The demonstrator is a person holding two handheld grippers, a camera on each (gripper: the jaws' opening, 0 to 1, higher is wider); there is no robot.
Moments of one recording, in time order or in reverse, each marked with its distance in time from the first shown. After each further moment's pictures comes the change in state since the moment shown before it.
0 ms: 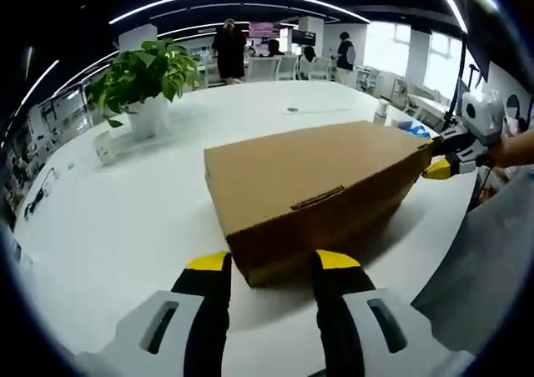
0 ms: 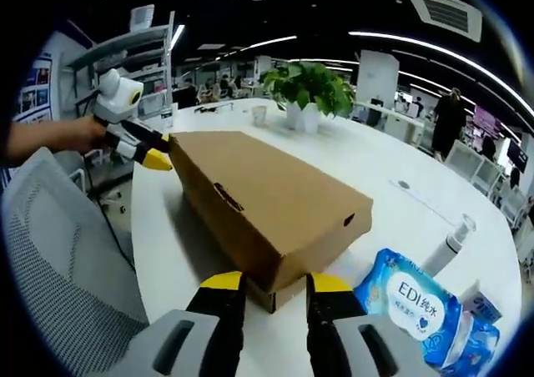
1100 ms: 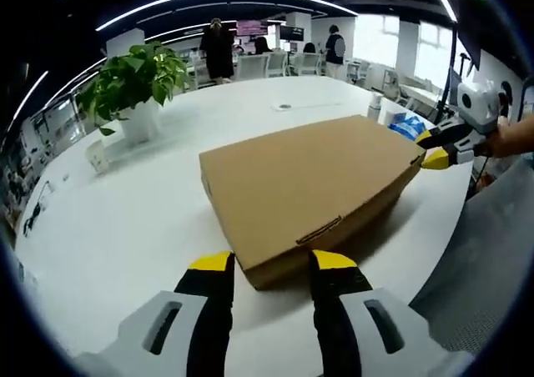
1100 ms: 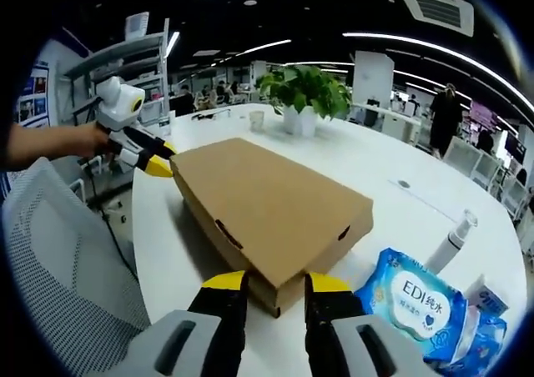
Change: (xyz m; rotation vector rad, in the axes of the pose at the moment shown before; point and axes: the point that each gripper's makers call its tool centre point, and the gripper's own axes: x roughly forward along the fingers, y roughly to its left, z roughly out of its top) left arm 0.006 0.006 0.002 0.055 0.023 -0.034; right arm 0.001 0.002 0.004 0.058 -0.039 -0.001
